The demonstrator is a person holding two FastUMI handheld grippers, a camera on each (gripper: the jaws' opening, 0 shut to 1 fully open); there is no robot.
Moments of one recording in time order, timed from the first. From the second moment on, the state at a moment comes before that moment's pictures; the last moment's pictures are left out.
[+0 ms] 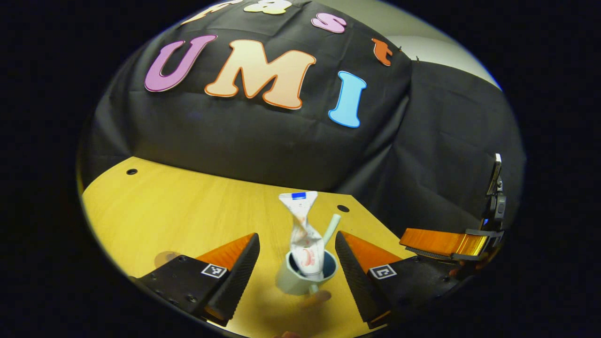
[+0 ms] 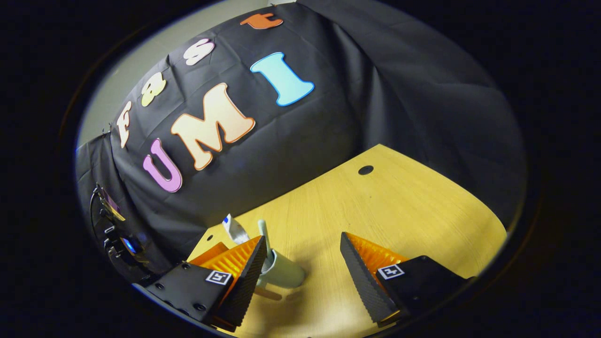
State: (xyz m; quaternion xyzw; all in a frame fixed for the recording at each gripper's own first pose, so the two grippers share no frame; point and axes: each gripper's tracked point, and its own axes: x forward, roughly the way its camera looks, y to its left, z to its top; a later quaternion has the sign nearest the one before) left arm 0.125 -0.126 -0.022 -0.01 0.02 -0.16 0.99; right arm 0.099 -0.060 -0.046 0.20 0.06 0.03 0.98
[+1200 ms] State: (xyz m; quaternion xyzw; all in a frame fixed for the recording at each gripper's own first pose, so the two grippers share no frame) left arm 0.045 0.124 -0.066 0.03 0.08 0.02 1.00; right arm 0.128 0.047 -0.163 0.02 0.44 -0.03 0.89
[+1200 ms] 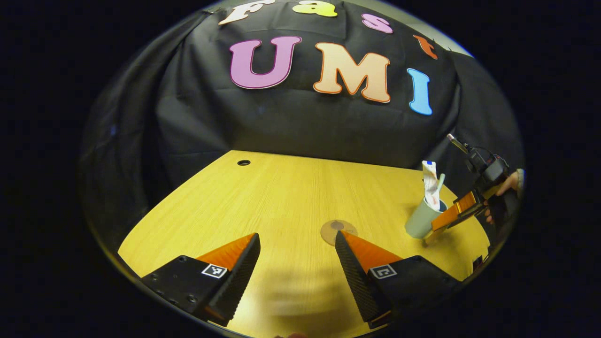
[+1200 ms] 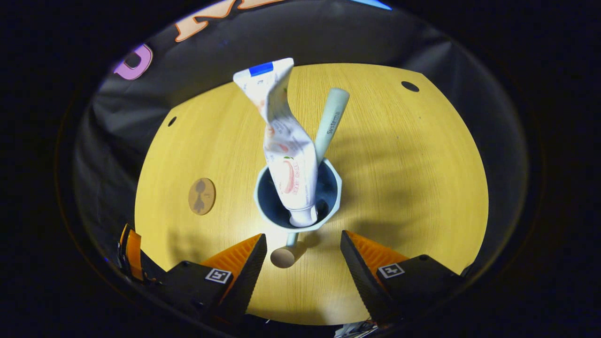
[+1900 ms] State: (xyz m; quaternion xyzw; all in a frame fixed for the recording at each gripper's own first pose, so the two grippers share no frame) left arm 0.048 0.138 -0.084 0.01 0.11 0.04 0.99; right arm 0.142 0.041 -0.196 0.01 0.50 -0.08 0.86
